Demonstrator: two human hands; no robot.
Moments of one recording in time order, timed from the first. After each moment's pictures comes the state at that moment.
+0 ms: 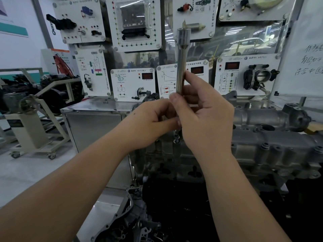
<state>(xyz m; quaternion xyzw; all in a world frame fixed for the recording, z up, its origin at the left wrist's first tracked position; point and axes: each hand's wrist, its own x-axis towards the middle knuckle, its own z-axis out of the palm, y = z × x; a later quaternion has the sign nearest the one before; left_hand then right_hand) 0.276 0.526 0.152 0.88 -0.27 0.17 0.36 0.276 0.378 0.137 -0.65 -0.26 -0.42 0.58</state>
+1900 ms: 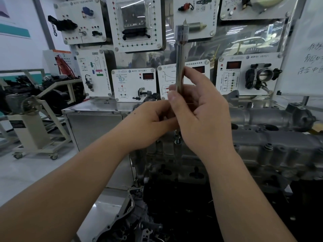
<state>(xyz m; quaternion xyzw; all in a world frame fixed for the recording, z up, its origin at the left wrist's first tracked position) 0.273 0.525 0.157 0.88 -0.25 0.15 0.38 0.273 0.374 0.143 -0.67 -0.29 -0.36 0.58</state>
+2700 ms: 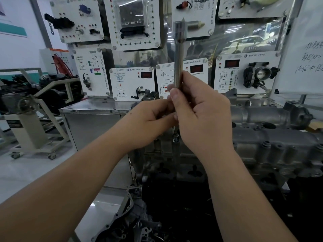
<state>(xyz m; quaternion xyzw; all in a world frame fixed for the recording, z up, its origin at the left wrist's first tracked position) 0.273 0.525 0.152 0.87 -0.27 0.18 0.37 0.269 0.373 0.144 -0.69 -0.28 -0.39 0.54</state>
